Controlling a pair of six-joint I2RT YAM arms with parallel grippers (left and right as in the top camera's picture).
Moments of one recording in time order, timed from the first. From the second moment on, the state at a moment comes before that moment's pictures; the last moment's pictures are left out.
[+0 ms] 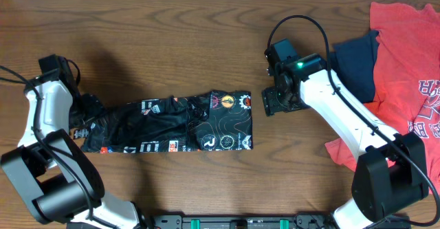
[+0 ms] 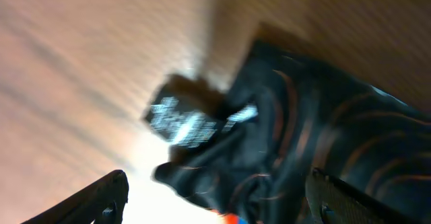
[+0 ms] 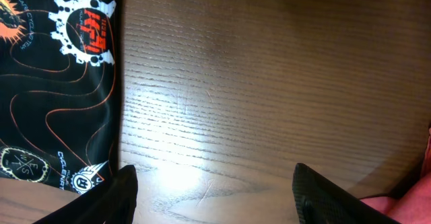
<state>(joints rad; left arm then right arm) 0.44 1.77 1.20 -0.94 -0.17 -0.18 0.43 1.76 1.34 -1.05 0.04 0.26</state>
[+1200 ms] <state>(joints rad) 0.44 1.95 1.22 -0.97 0.03 -0.09 0.43 1.76 1.34 -1.06 0.06 0.26</state>
